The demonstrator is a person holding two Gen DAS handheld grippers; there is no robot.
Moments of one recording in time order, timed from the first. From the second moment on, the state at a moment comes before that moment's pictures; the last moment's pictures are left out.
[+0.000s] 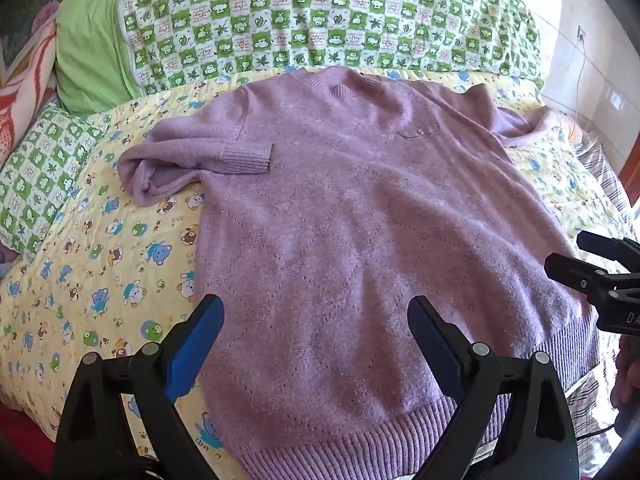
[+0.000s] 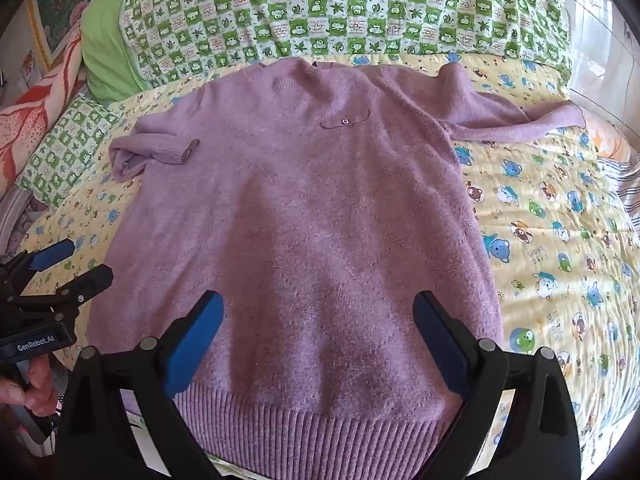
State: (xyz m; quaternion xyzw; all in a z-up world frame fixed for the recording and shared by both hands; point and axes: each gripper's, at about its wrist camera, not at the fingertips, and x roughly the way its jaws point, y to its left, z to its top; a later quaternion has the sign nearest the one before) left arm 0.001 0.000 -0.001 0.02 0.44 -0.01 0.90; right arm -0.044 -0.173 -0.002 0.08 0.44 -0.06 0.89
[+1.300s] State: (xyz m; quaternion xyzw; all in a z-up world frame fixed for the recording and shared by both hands) left arm 0.031 0.004 -0.010 0.01 0.47 0.00 0.88; right arm -0.029 -0.177 -0.002 0.09 0.44 -0.06 0.89
